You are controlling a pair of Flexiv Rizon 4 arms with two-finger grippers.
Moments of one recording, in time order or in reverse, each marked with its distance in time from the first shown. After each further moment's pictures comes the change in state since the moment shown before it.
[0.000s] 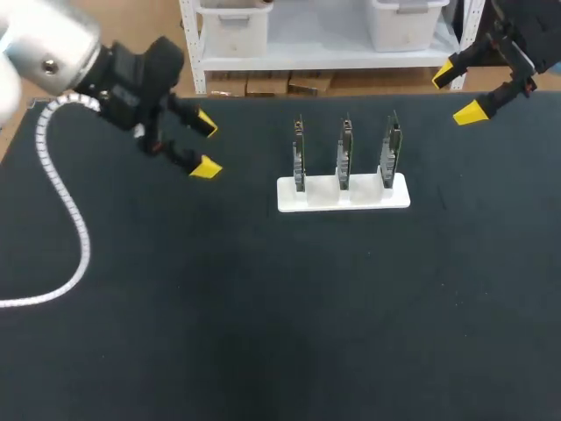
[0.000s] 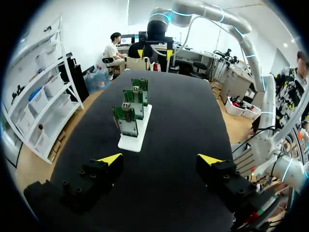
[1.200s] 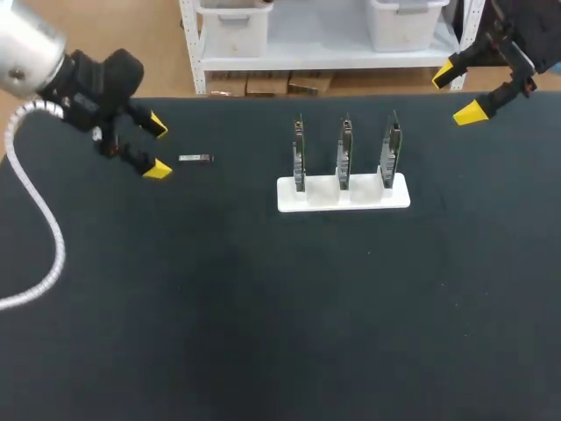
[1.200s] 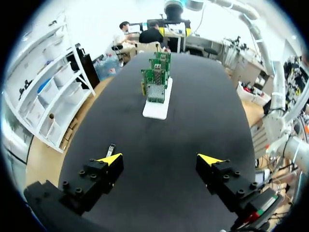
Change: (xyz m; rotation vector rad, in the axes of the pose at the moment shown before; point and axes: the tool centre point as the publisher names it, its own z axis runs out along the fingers) left arm 0.073 0.067 -0.022 -0.088 0.155 0.025; right arm 0.000 0.000 0.000 0.000 0.000 0.000
